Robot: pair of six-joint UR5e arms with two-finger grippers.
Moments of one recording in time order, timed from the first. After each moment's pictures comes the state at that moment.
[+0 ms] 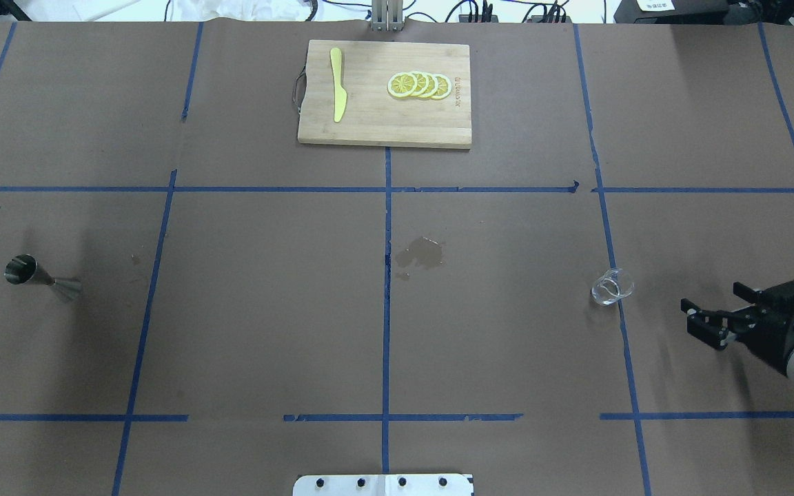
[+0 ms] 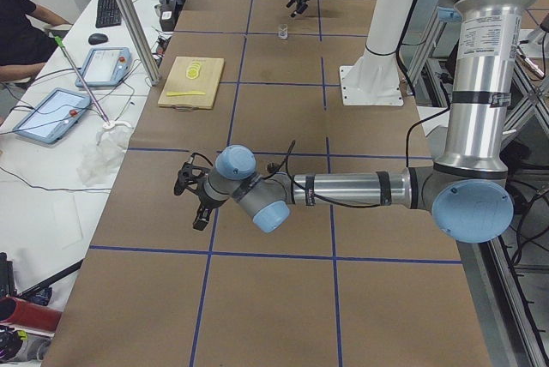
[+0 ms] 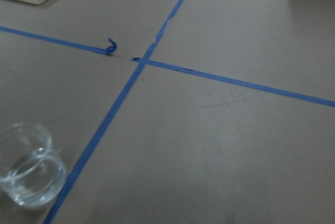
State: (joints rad) left arm -1.39 -1.61 -1.45 -2.41 -2.22 -0.52; right arm 0.37 -1.99 1.81 -0.32 1.16 0.98
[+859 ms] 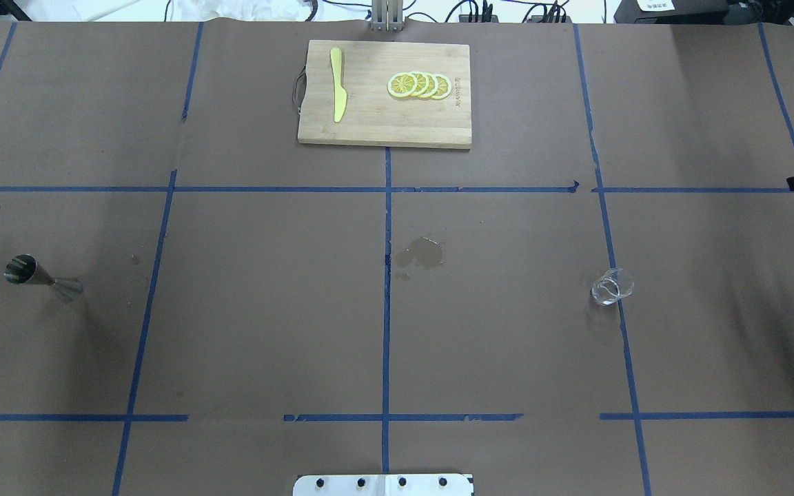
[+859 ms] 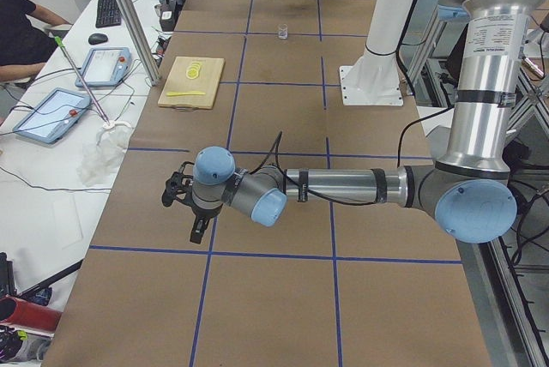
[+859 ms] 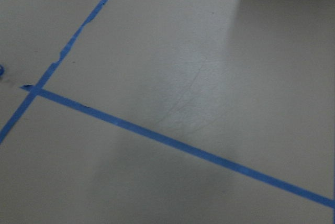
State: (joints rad) left arm -1.51 -1.64 -1.48 -2.03 -2.33 -0.19; right arm 1.26 -1.67 1.79 -1.06 2.05 0.22
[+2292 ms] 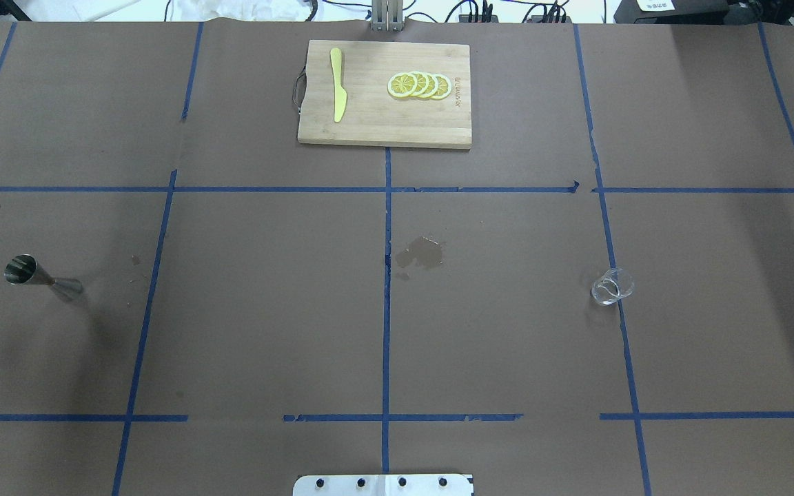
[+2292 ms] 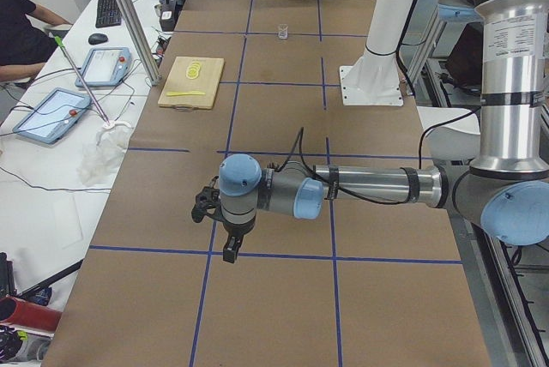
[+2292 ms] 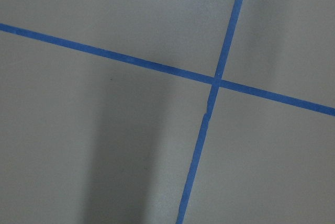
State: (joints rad) left arm -1.59 -1.53 -1.66 -1.66 -2.31 0.10; right arm 1.53 -1.59 1.64 -1.57 2.39 -0.18
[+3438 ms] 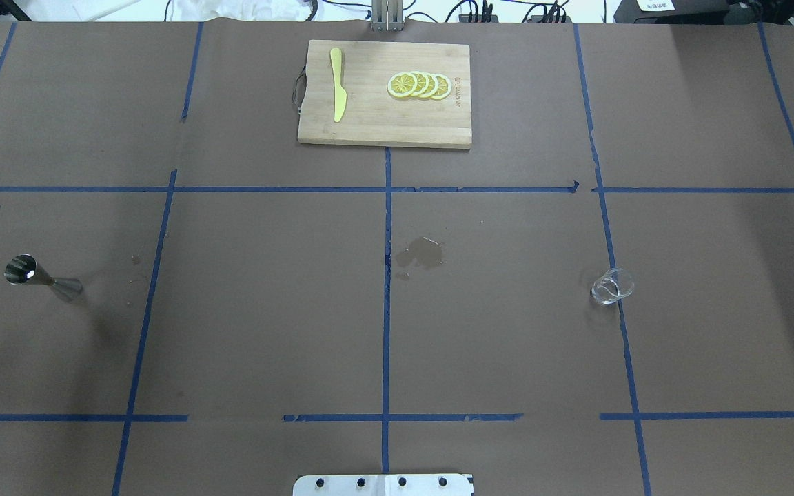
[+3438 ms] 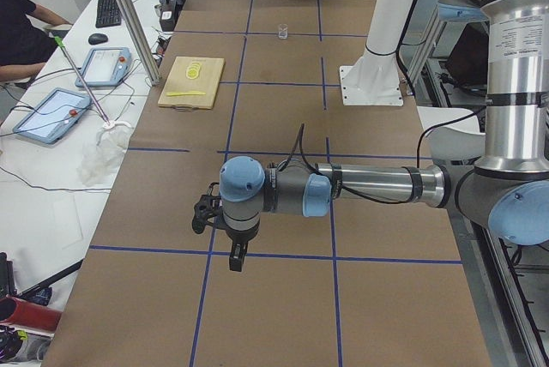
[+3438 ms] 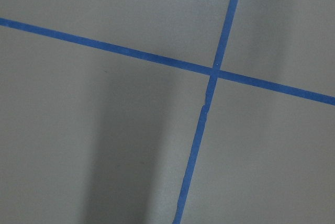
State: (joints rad) left arm -1.64 -1.49 -1.68 -1.65 -2.31 0.11; right arm 1.53 -1.60 1.60 -1.56 2.41 -0.18
